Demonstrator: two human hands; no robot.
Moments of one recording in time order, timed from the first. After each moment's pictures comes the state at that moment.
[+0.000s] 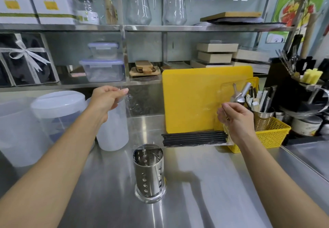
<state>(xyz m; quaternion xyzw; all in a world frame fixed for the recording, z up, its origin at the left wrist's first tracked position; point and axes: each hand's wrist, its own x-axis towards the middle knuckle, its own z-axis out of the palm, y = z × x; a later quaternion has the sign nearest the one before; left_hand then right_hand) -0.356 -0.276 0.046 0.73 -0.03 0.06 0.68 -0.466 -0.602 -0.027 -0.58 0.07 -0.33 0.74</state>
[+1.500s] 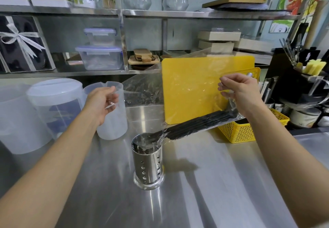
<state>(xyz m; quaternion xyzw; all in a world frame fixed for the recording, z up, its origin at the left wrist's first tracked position) -0.359 -0.264 0.008 0.66 0.02 0.00 0.75 -0.467 -0.604 0.030 -0.70 0.03 -0.30 0.65</state>
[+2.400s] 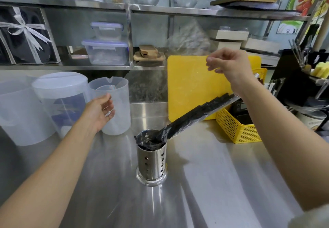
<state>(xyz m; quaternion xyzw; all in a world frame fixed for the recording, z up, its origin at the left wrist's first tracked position) -0.349 -0.234 -0.030 0.57 0.07 -0.04 0.82 -0.448 -0.552 0.084 -0.79 -0.03 -0.30 0.53</state>
